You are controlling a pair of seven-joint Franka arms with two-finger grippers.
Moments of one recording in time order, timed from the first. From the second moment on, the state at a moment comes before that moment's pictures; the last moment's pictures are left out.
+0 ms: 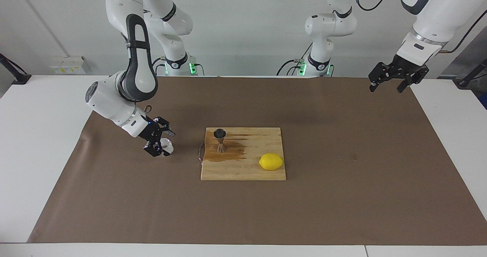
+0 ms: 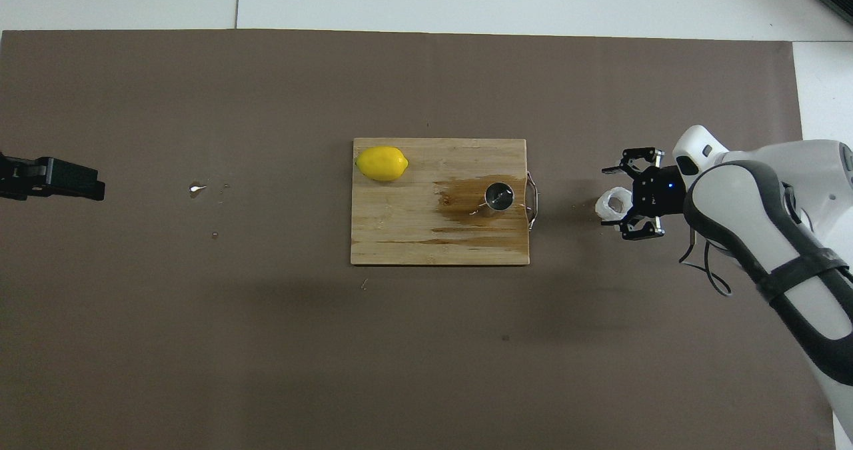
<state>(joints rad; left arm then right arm) -0.02 -0.04 -0.01 -1.63 -0.04 1.60 0.04 -0.12 0.21 0.10 -2.06 0.61 2.22 -1.89</state>
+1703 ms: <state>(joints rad) -0.02 -0.04 -0.01 -1.63 -0.04 1.60 0.04 -0.06 -0.02 0.09 -1.72 -0.02 1.64 0.21</state>
